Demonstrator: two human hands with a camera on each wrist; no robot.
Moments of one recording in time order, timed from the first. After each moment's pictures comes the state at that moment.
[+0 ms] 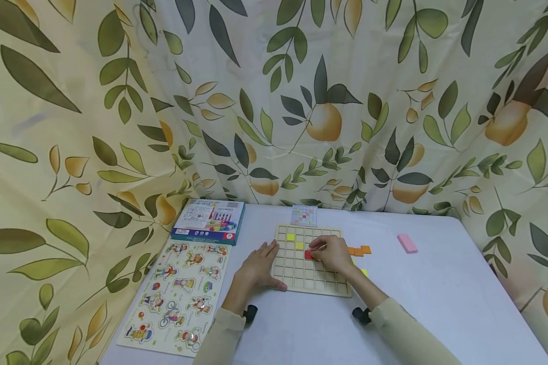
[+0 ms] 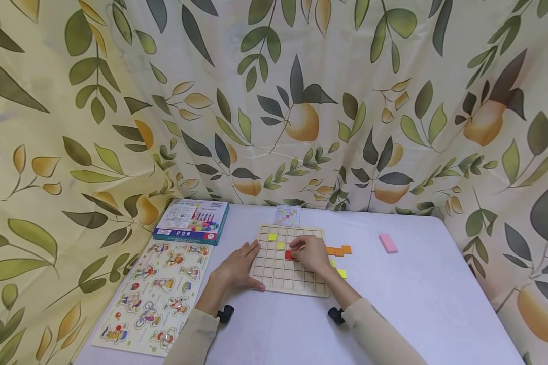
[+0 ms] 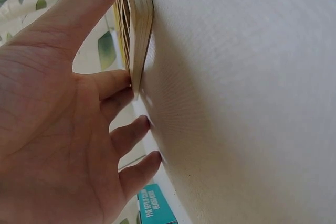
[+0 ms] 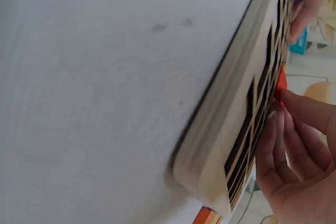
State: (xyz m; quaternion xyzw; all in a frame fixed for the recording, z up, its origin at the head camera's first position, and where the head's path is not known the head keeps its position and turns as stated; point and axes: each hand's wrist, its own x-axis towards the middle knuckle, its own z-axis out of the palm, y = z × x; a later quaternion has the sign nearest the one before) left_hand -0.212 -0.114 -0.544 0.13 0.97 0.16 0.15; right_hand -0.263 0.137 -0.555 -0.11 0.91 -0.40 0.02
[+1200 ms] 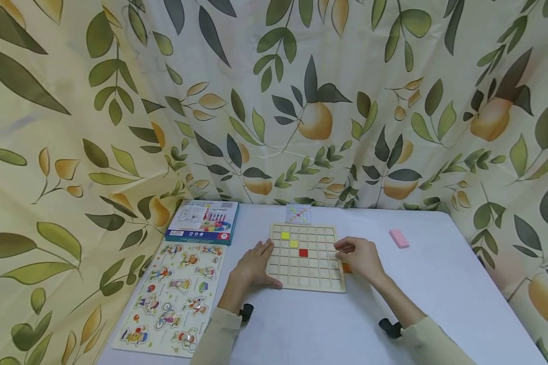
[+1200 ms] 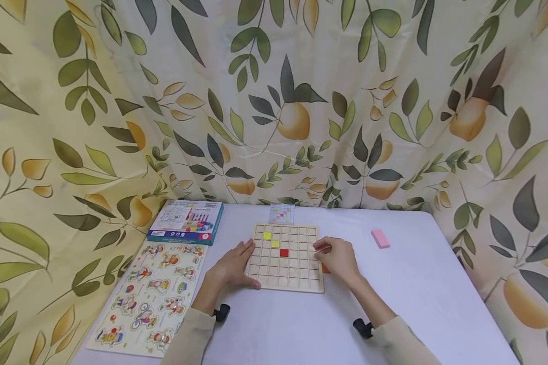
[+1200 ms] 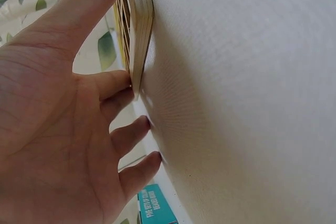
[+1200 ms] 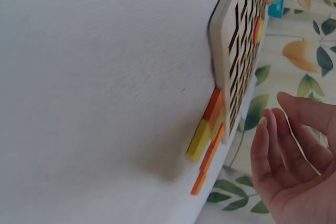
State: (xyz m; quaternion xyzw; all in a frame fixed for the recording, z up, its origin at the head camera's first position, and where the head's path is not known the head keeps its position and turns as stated) left_hand -0.209 -0.114 -0.542 0.14 0.96 0.17 0.15; right_hand -0.220 0.210 -0.524 -0.09 0.91 -0.39 -0.04
